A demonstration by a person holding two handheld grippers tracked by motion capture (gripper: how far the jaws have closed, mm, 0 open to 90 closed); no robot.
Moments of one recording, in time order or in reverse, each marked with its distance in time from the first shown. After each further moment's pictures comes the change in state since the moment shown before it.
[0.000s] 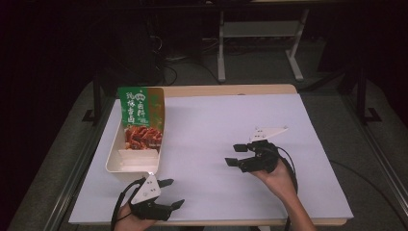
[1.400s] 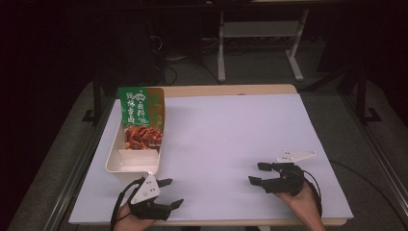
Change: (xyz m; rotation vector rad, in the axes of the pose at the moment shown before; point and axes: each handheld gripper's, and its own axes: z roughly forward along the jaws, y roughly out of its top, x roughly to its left) left arm 0.001 -0.002 0.000 0.005 0.012 -0.001; right arm -0.003 -0.074 -0.044 -0.005 -0.062 0.093
